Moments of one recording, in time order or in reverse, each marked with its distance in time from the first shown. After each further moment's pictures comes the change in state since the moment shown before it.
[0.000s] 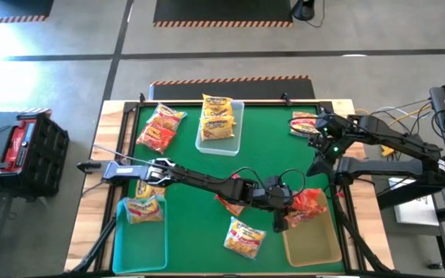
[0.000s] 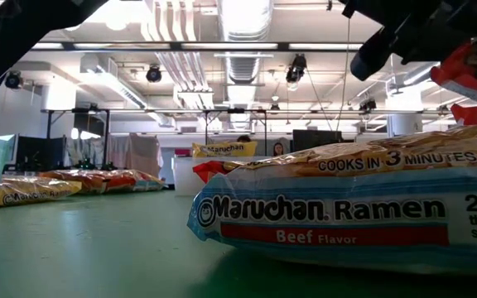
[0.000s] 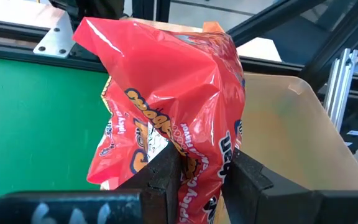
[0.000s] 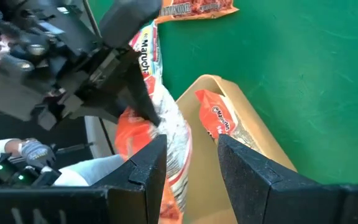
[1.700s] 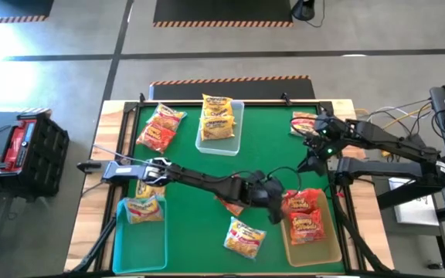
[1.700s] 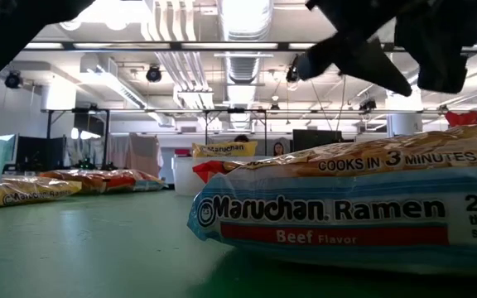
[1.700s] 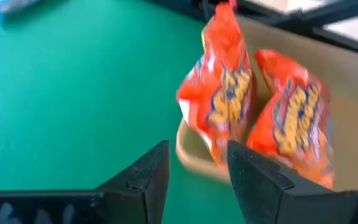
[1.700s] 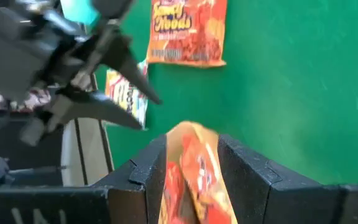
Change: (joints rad) left arm -0.011 -0.038 0.034 -0.350 -0.231 -0.286; right arm 0.001 -0.062 -0.158 0.286 0.079 -0.031
